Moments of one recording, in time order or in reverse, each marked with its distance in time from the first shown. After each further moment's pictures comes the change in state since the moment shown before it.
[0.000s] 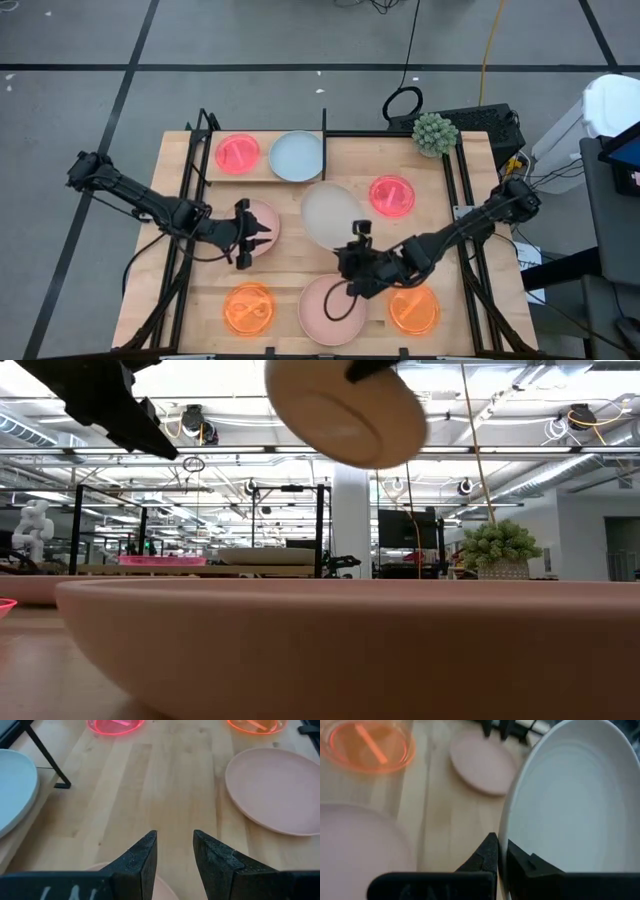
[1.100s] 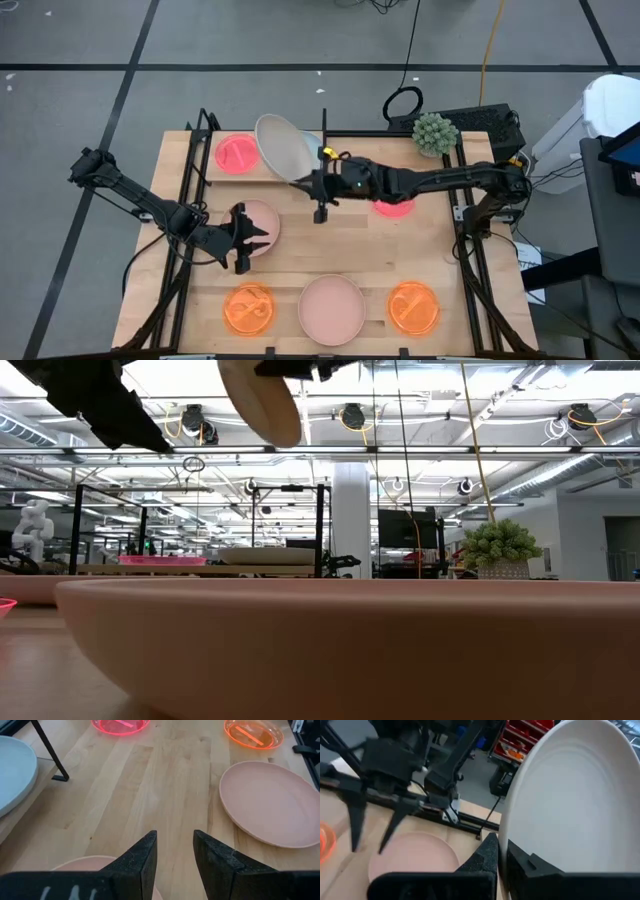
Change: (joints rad) left arm -0.084 0.000 0.000 -0.003 -0.088 -0.152; right arm -0.510 0.015 -0.002 0.670 -0.556 -0.524
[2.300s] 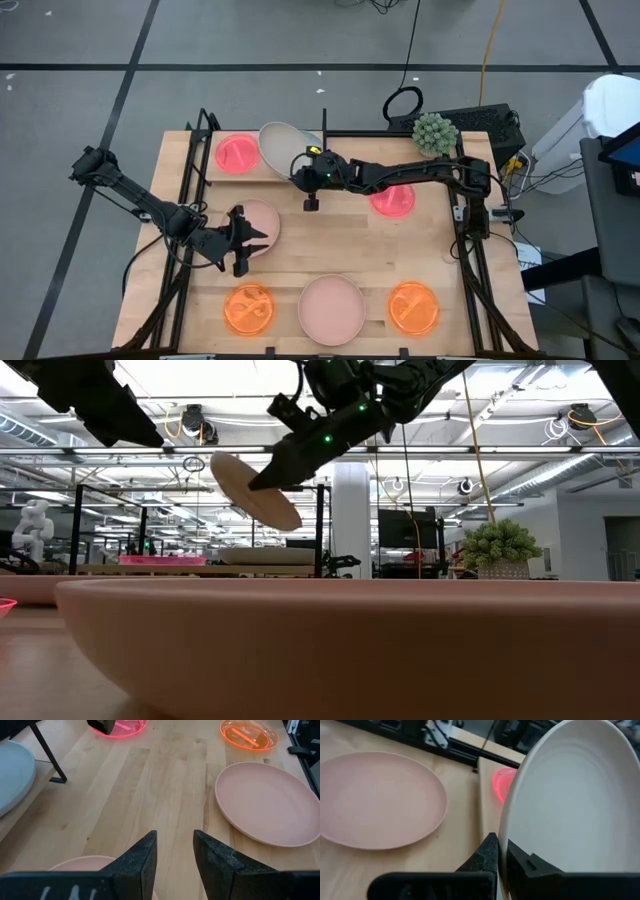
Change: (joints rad) left arm -0.042 0.000 0.000 0.000 -0.035 -0.015; right arm -0.143 0.250 0.000 0.018 -0.061 -0.012
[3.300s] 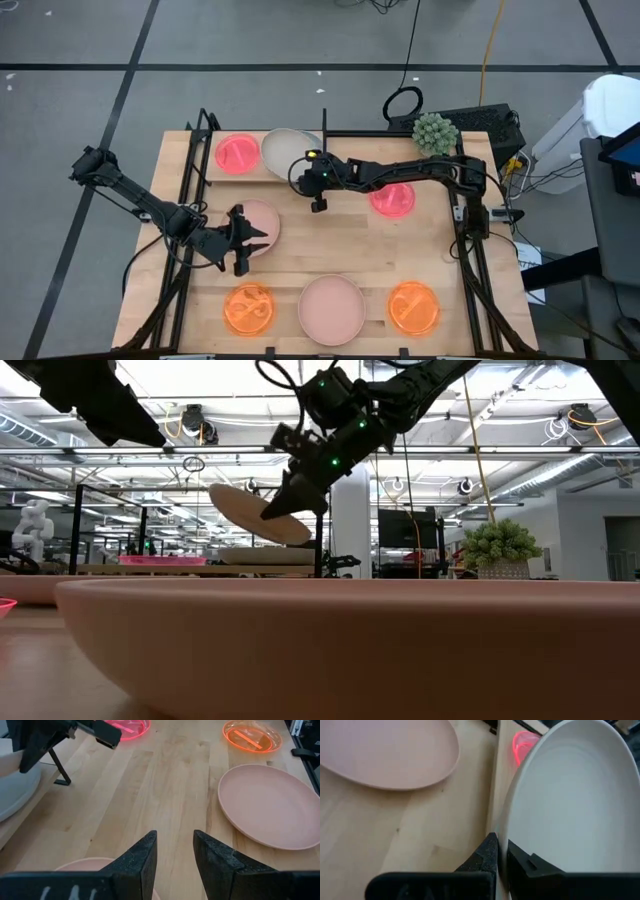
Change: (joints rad) left arm 0.000 0.000 0.000 0.004 -0.018 0.004; right arm -0.029 0.035 0.000 -0.120 0.001 -0.172
